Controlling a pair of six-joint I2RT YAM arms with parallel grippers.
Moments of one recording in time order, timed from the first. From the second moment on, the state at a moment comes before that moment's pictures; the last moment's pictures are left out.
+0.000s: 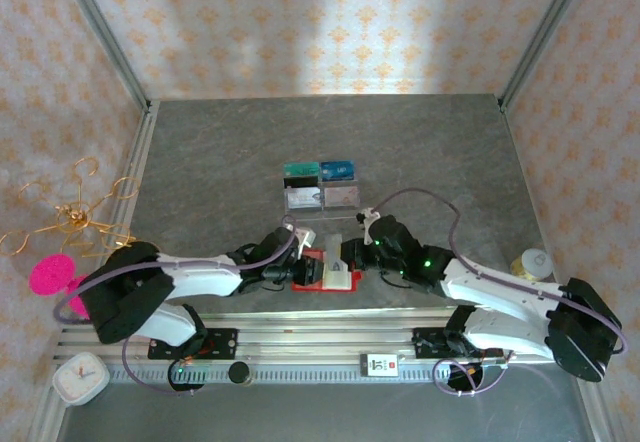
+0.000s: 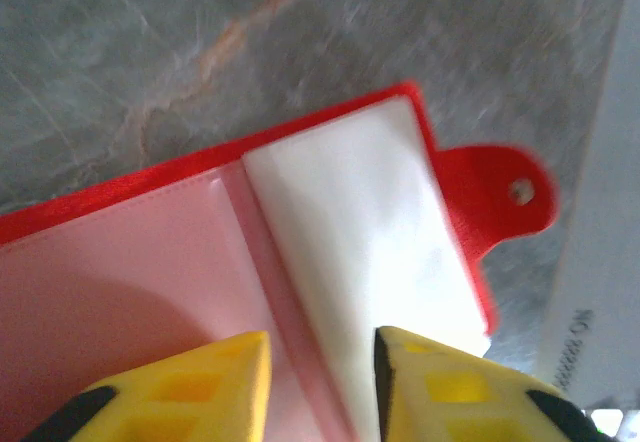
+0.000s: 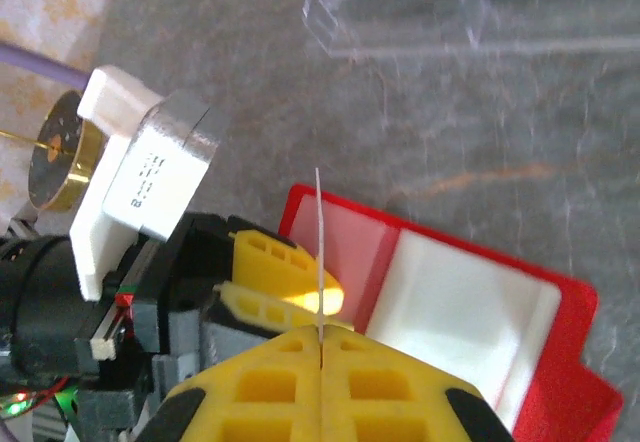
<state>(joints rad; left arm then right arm) -0.84 1.37 0.43 0.18 0.20 -0.71 0.90 1.06 0.55 -0.12 -0.09 0.73</state>
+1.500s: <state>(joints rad) -0.63 0.93 0.58 -0.27 -0.16 -0.69 0.65 2.01 1.86 -0.95 -0.45 -0.86</state>
